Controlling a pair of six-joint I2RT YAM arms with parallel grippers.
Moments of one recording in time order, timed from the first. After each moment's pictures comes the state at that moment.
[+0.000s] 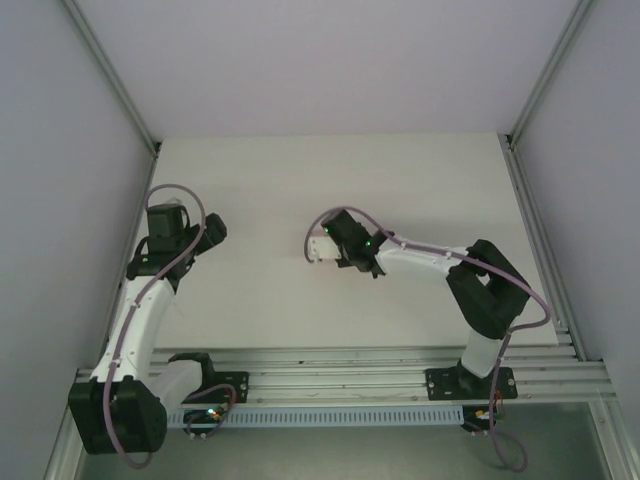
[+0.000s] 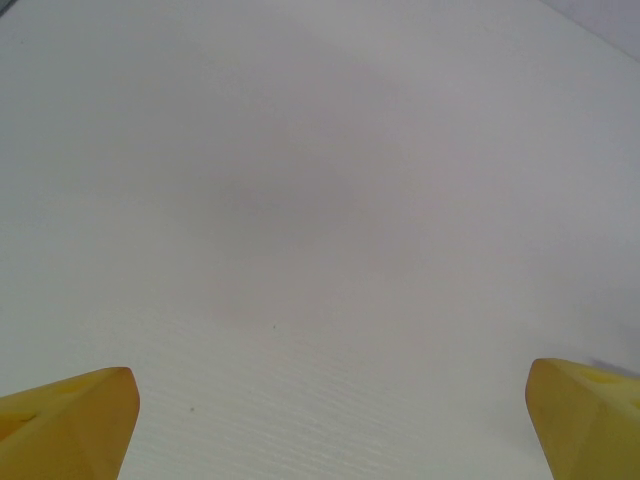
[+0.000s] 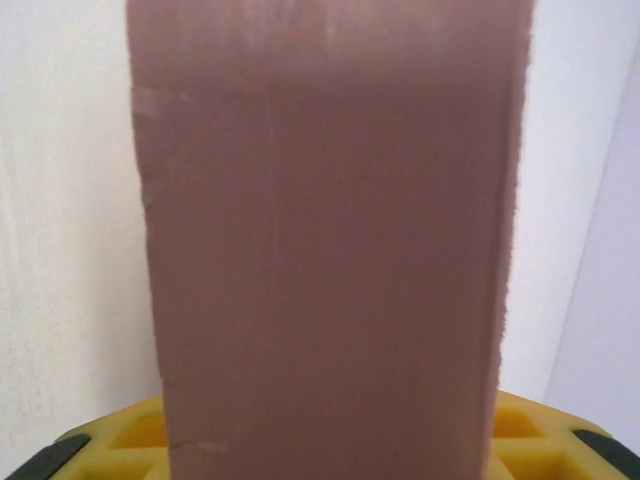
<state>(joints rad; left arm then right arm) -0.04 1.02 0.81 -0.52 0.00 -0.50 0.75 1.78 1.05 -0.13 0.37 -1.09</state>
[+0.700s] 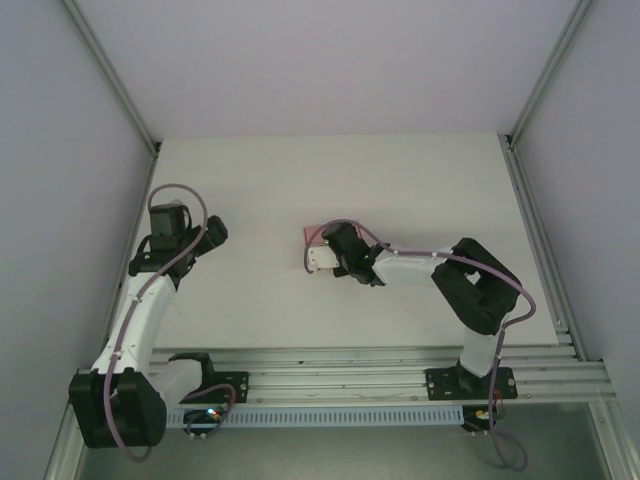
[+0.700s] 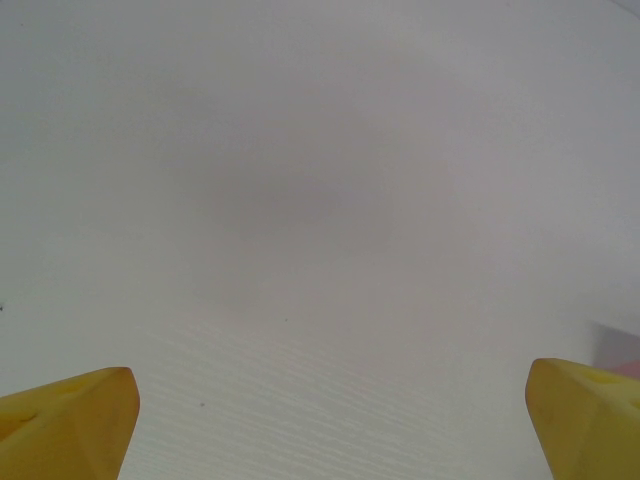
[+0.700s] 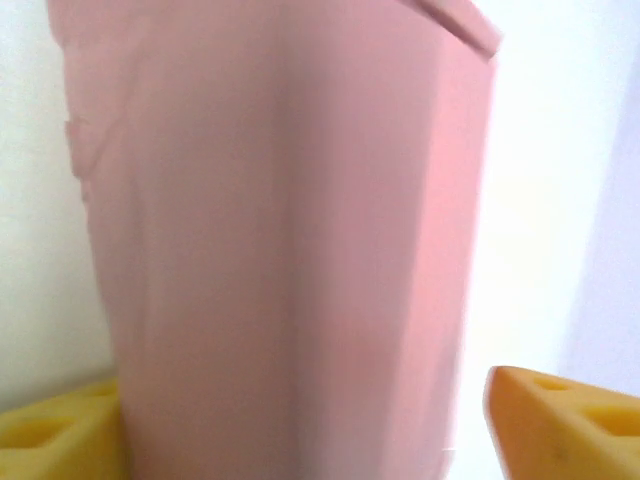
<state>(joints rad) -0.04 1.05 0.81 -0.53 -0.01 -0.48 0.77 1.81 1.00 -0.04 0.33 -1.06</state>
